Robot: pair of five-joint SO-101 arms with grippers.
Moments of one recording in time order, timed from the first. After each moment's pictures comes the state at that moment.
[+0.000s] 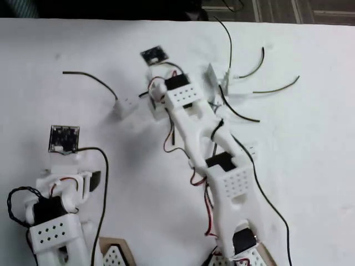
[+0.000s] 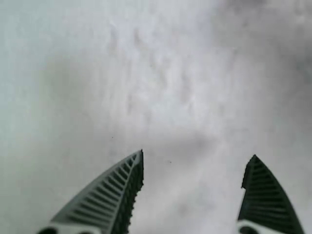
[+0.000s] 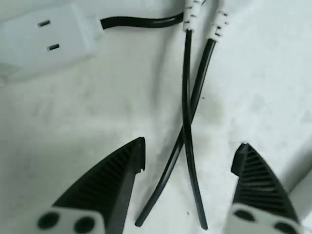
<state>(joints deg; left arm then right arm) -26.4 -75.9 82.9 60.3 -22.0 -27.3 38.4 -24.7 67.5 4.8</state>
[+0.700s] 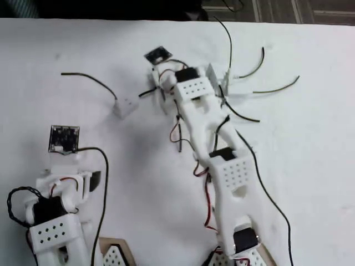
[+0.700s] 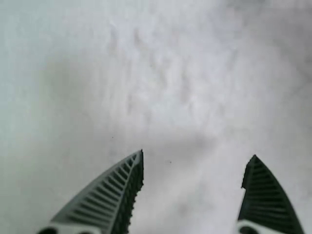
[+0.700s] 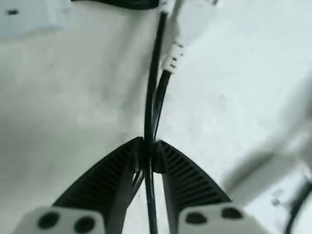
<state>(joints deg) -26.4 -75.9 82.9 60.3 -22.0 -22.5 41.1 -36.8 78.9 18.5</state>
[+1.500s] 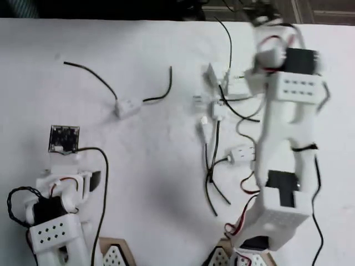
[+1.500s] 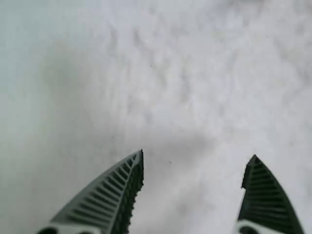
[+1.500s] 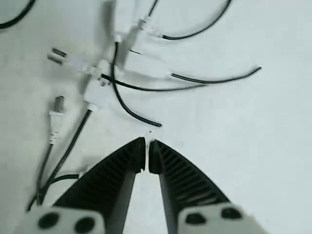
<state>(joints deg) -26.4 -75.9 82.9 60.3 -22.0 6.9 11.8 -36.8 96.0 29.6</state>
